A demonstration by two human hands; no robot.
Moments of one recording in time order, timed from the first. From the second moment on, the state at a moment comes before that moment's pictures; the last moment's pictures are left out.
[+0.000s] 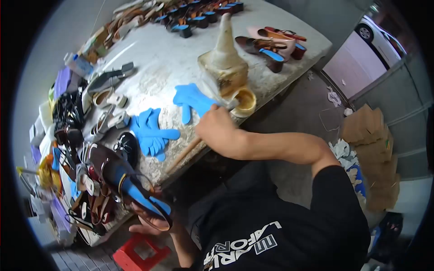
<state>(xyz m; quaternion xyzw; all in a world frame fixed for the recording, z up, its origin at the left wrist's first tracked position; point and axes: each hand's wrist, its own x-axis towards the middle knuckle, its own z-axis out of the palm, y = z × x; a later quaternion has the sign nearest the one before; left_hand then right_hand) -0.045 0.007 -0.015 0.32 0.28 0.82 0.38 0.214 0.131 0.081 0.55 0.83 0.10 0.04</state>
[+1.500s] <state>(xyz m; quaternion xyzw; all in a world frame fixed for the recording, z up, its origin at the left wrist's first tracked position) 0.419 0.314 0.032 0.19 0.63 0.65 0.37 0.621 0.245 0.024 0.77 0.40 -0.09 -0.49</state>
